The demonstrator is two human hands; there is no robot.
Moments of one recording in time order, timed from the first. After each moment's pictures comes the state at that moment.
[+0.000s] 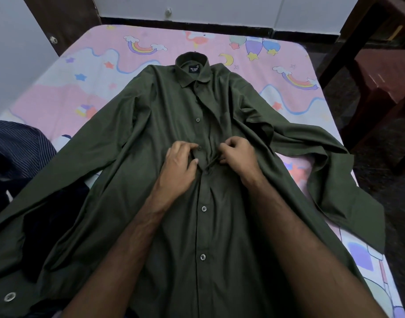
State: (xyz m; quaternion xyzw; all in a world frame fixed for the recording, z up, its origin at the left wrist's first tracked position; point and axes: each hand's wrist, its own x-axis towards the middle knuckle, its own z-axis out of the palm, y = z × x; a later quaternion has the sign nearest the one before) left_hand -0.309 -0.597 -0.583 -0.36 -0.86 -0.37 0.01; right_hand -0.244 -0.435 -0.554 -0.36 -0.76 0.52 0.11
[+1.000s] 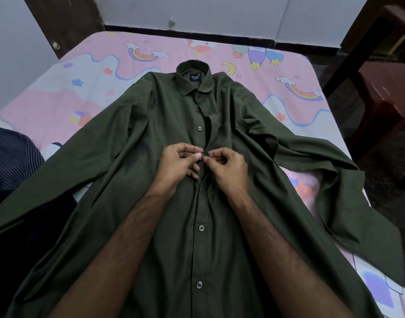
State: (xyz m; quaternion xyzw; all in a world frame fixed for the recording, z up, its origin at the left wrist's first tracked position) left_hand -0.340 -0.565 -0.574 -0.13 -0.69 -0.68 -0.23; right_hand -0.256 -0.452 -0.580 -0.31 -0.76 0.53 0.22
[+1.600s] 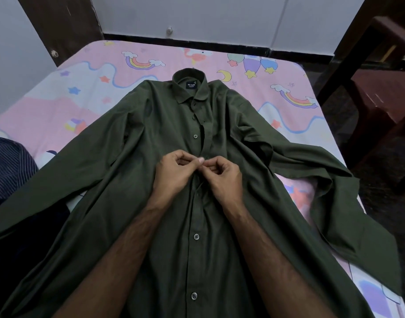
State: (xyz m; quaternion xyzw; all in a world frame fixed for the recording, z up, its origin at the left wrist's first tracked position) left_hand -0.339 -0.557 -0.584 -0.14 -0.76 -0.62 -0.12; right_hand -0.254 -0.449 -0.593 -0.27 -0.73 0.59 0.24
